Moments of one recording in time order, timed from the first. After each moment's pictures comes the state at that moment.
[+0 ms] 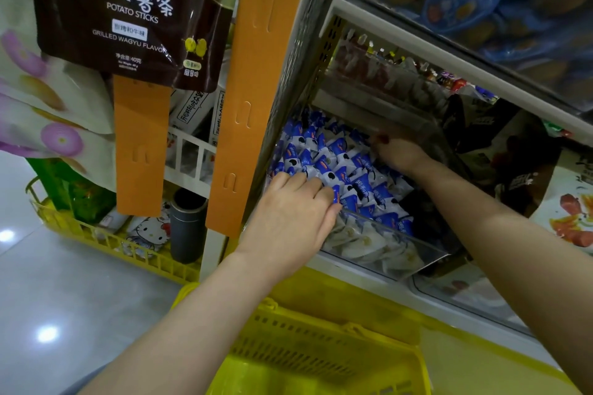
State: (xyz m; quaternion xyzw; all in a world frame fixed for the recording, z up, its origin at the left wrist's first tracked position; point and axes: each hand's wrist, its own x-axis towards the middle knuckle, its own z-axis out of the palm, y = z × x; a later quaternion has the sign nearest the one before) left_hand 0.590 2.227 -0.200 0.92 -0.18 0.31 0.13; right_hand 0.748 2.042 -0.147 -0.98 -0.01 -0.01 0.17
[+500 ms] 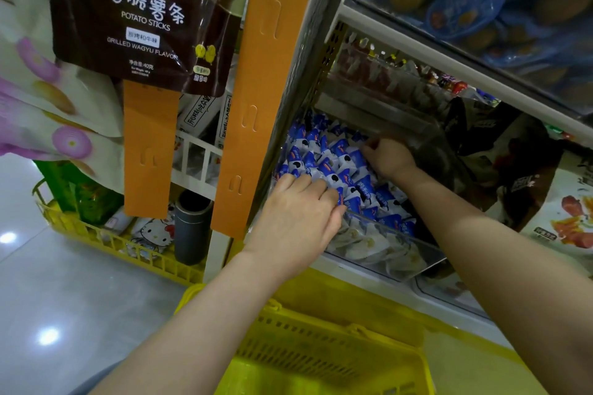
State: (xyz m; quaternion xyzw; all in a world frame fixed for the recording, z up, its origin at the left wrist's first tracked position) left_hand 0.586 2.227 -0.197 0.93 -0.18 0.29 0.14; right_hand 0.747 2.059 -0.165 -0.99 0.03 -0.05 0.15
